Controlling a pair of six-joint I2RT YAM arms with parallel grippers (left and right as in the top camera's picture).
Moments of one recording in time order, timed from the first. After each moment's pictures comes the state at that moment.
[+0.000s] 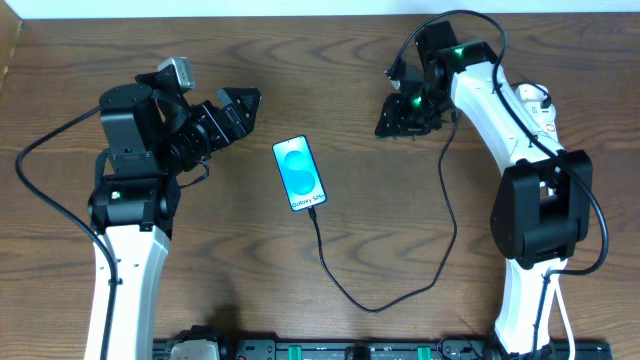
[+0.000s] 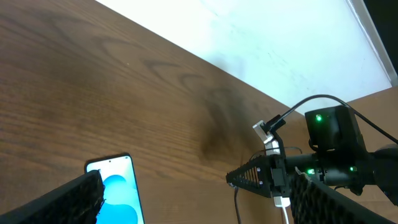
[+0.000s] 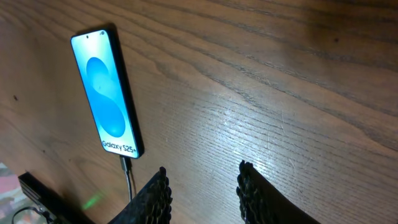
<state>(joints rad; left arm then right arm) 0.06 1.20 1.09 -0.42 0.55 -0.54 0.26 2.16 1.84 -1.11 -0.50 0.09</state>
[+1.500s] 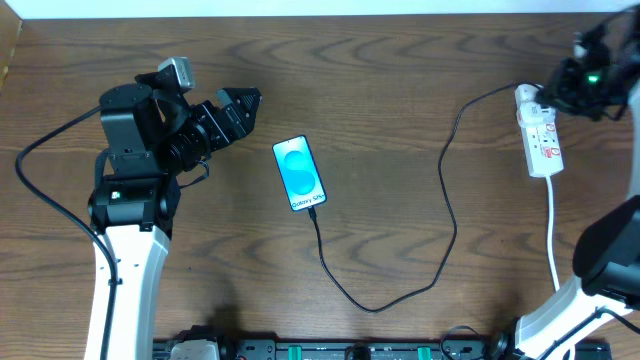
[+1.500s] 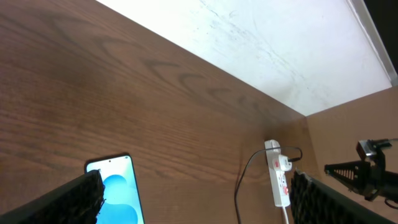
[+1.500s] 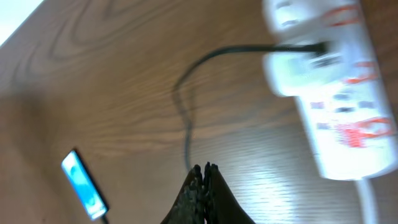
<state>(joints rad) 0.06 1.20 1.09 -0.42 0.55 -0.54 -0.33 1.94 1.85 -1.16 -0.46 0.11</state>
